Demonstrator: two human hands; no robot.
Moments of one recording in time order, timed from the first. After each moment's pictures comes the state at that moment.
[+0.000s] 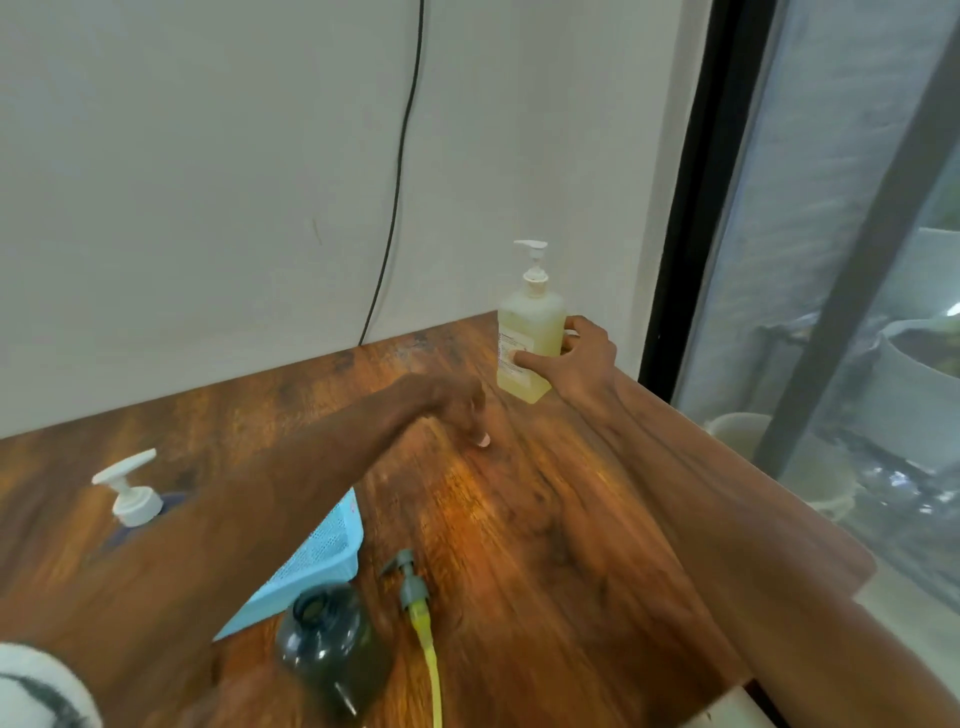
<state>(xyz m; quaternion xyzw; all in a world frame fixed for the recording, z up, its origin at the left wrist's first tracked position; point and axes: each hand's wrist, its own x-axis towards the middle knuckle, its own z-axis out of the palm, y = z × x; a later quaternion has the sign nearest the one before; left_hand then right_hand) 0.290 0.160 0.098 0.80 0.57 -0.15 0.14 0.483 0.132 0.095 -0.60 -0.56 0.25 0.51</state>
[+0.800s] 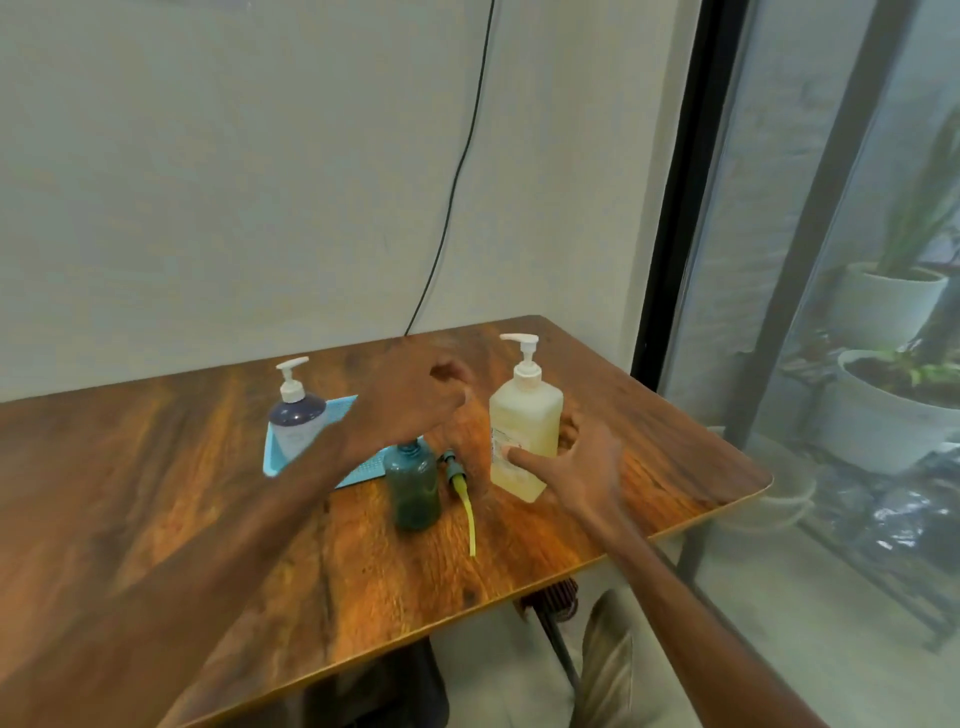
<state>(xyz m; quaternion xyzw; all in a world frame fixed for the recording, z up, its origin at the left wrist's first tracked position) 0.241 -0.147 0.168 0.74 0.58 0.33 0.08 0.456 -0.147 0.069 -0.57 -0.61 0.23 0.49</state>
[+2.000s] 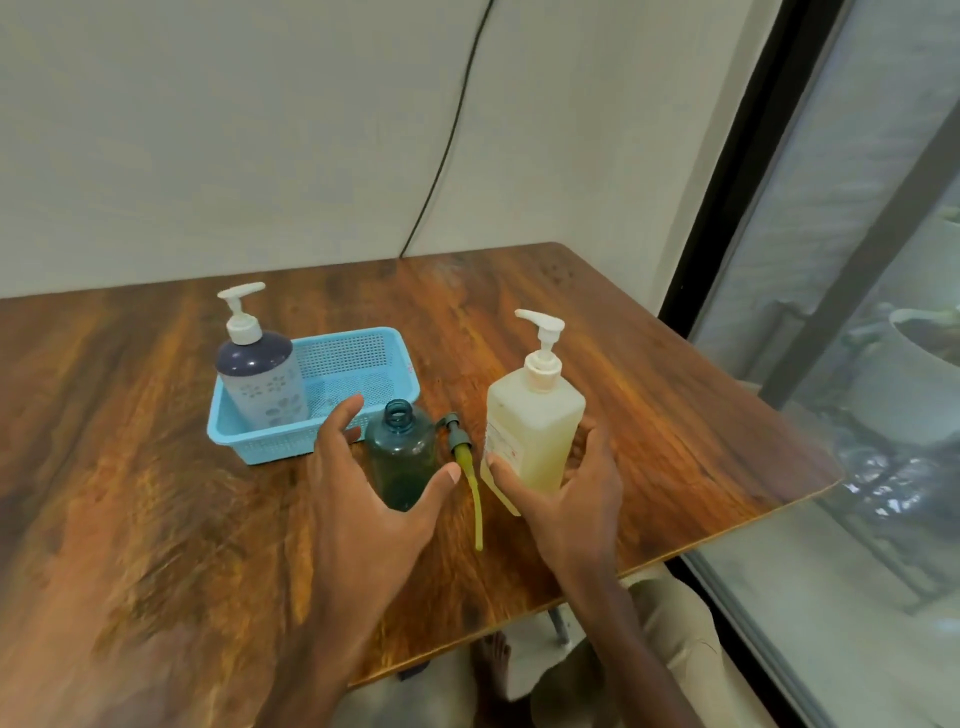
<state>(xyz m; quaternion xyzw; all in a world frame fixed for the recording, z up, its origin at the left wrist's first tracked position) 0.239 -0.200 0.042 0.49 0.71 0.49 0.14 0.412 -0.144 0.004 -0.64 -0.56 0.21 0.48</state>
